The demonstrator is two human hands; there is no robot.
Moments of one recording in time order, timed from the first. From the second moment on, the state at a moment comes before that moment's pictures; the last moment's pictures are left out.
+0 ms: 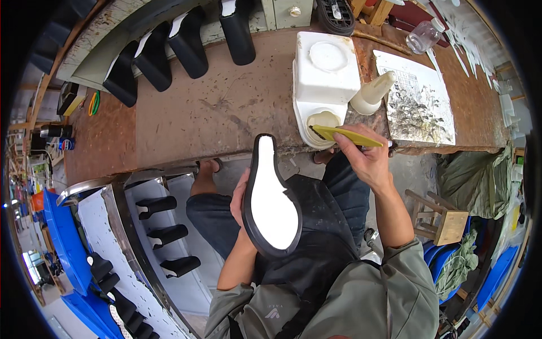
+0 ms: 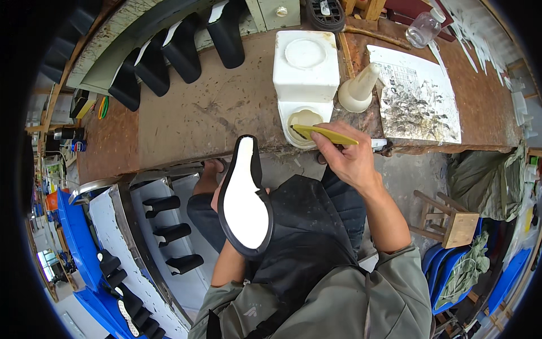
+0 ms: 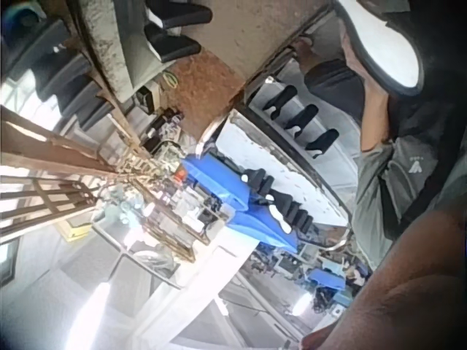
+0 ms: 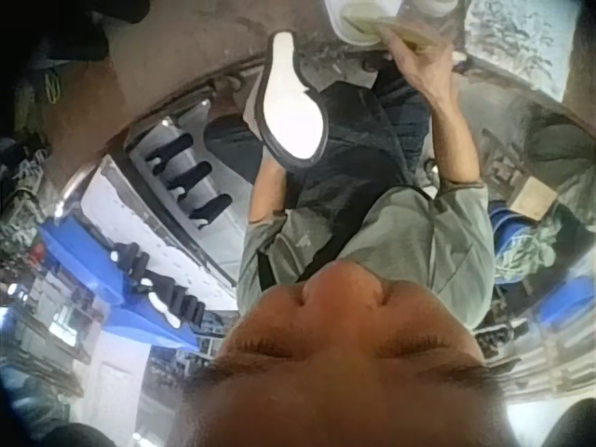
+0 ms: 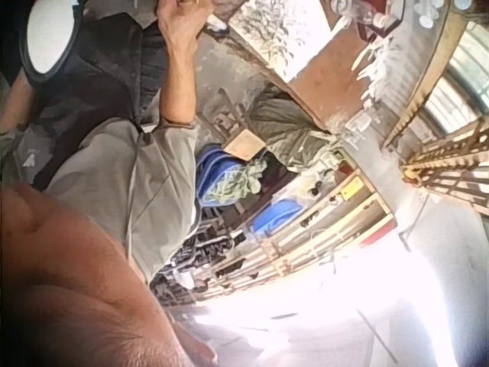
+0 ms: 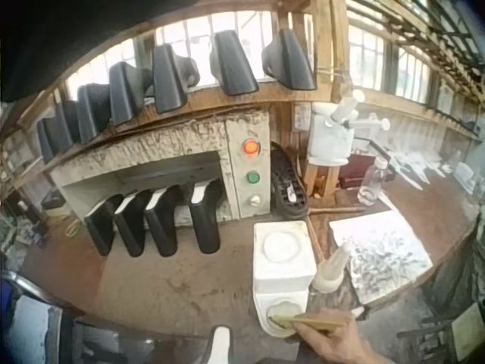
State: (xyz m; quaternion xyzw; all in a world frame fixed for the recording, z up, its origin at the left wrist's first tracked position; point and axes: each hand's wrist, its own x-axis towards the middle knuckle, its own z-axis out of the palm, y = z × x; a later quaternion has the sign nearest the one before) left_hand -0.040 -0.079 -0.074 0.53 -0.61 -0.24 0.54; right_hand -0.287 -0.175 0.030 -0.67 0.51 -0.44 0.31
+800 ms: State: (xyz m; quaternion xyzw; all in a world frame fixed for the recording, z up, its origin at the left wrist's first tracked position) left_hand -0.032 -0.028 -0.027 0.52 -0.78 0.03 0.35; right_hand -0.256 -0.118 0.137 -0.62 0.37 -0.54 0.45
